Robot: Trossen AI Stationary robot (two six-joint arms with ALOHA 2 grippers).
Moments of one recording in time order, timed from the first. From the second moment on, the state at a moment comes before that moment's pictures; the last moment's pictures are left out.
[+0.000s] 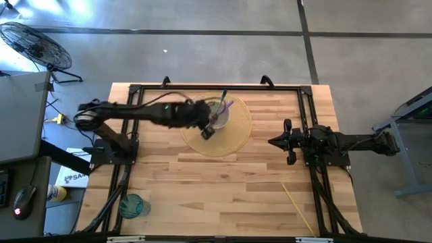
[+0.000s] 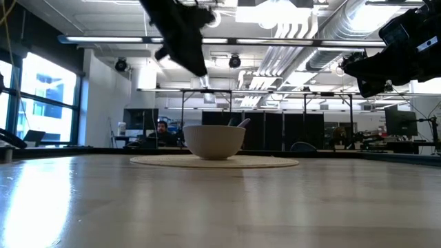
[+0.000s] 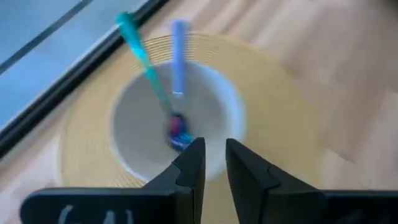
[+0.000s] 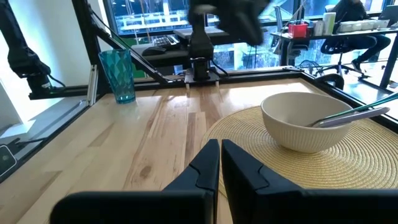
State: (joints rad) left arm 0.10 1.51 1.27 -0.58 -0.38 -0.40; right arm -0.03 0.16 0.01 0.09 -0.03 0.09
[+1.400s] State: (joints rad) left arm -1.04 1.43 1.34 -0.76 -0.10 -1.59; right arm -0.03 0.16 0.01 0.09 -0.03 0.06
